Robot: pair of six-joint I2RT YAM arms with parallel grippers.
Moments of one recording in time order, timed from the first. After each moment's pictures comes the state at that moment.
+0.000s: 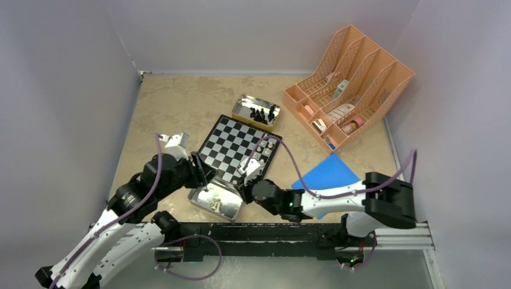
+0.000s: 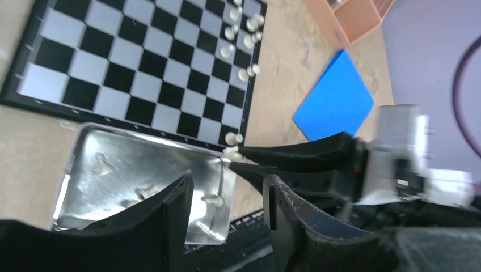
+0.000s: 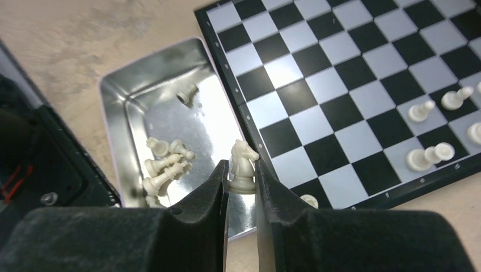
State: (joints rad) left arm -0.69 0.49 0.78 -0.75 -0.11 -0.72; right arm 1.35 1.52 0.70 0.37 0.50 0.37
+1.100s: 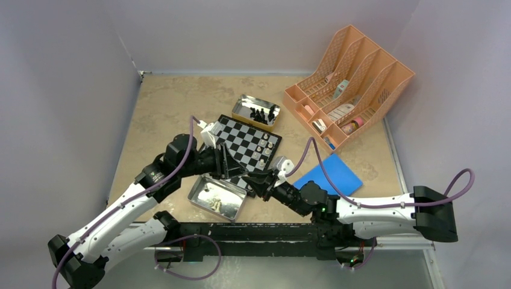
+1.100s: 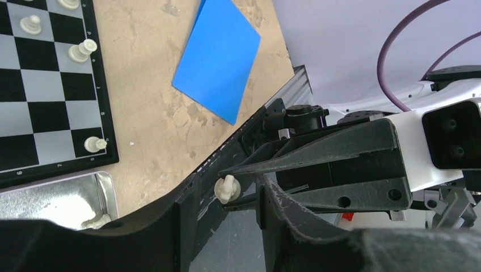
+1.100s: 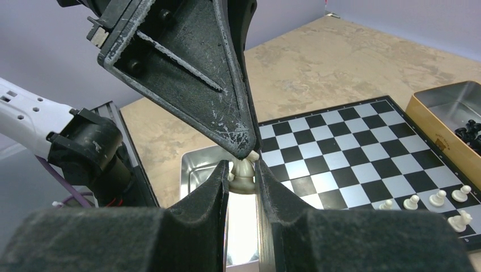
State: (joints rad) left arm -0.69 0.81 0.78 -0.37 0.42 -0.81; right arm 1.35 1.06 0.42 0.74 0.36 0.12
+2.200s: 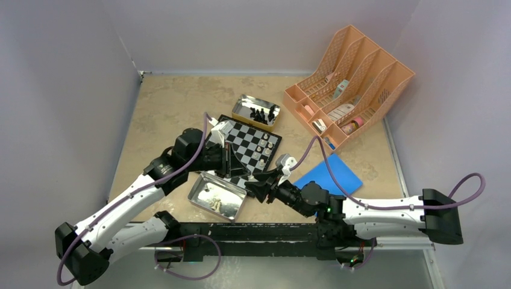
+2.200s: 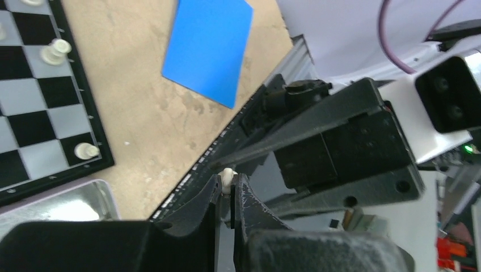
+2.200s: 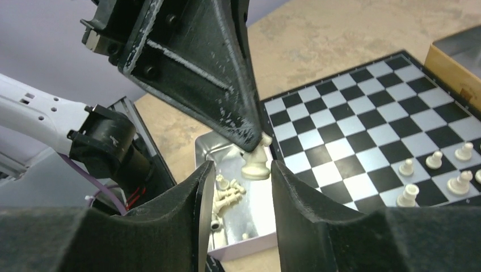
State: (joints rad) left arm -0.68 0.91 0.80 -0.33 0.55 -0.71; right arm 1.35 0.98 0.41 0.62 0.37 0.28
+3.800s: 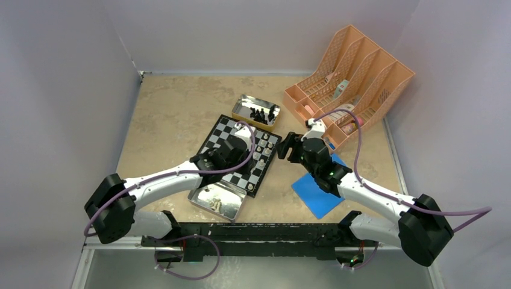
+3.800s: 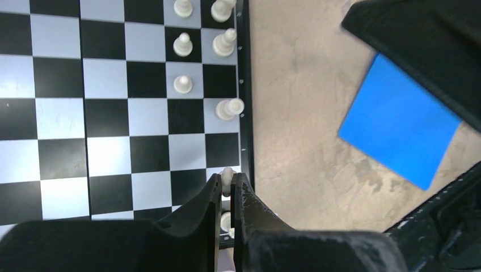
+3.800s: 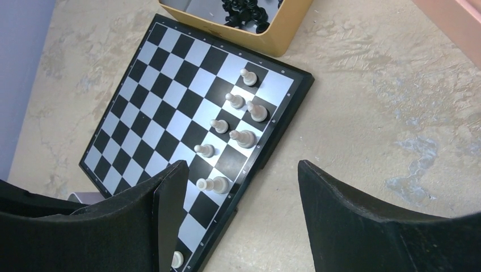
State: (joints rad) left arm -0.89 1.32 0.83 -0.19 -0.14 -0.49; right arm 0.69 1.12 0.55 0.15 0.27 0.65
